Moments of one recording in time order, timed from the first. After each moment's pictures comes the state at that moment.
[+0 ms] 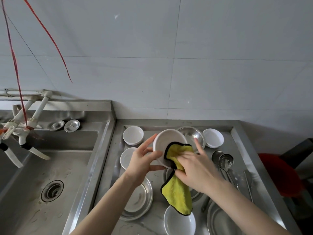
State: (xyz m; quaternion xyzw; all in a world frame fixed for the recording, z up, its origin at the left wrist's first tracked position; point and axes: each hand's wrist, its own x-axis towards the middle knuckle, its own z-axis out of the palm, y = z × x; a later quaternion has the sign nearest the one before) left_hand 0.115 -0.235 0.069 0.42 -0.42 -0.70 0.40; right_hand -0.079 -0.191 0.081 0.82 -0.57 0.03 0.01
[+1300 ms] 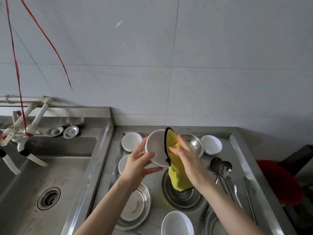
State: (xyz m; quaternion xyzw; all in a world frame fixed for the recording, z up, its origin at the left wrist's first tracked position) left_hand 0.116 -0.239 0.081 0.40 -0.40 -0.71 0.43; right_hand -0.069 -0.208 0.094 0.60 -0.56 0.40 -0.40
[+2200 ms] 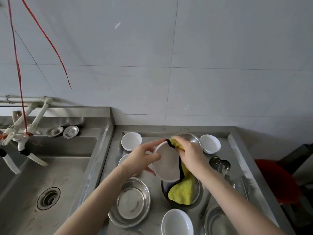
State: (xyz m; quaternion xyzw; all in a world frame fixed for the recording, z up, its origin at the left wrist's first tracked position) left_hand 0.117 -0.253 0.106 0.47 -0.59 -0.60 0.26; right_hand -0.075 -0.232 0.098 0.68 -0.65 0.30 -0.15
